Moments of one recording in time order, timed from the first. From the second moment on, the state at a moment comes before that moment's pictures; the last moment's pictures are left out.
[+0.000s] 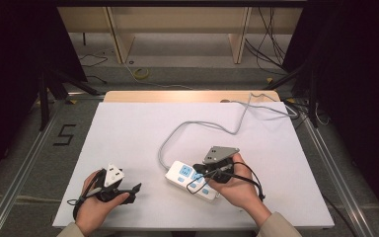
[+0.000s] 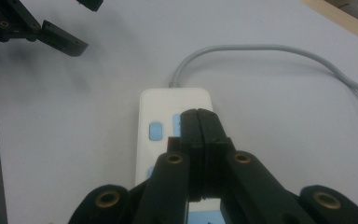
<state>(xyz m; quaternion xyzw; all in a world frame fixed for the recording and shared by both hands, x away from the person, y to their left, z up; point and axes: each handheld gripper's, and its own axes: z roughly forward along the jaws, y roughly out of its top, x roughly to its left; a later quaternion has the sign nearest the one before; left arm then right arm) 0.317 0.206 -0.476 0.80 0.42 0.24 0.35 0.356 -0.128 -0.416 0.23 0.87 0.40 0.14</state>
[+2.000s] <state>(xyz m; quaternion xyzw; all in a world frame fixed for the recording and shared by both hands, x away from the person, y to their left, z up) 0.317 0.204 -0.476 0.80 0.42 0.24 0.36 0.368 -0.105 -0.425 0.22 0.89 0.38 0.10</state>
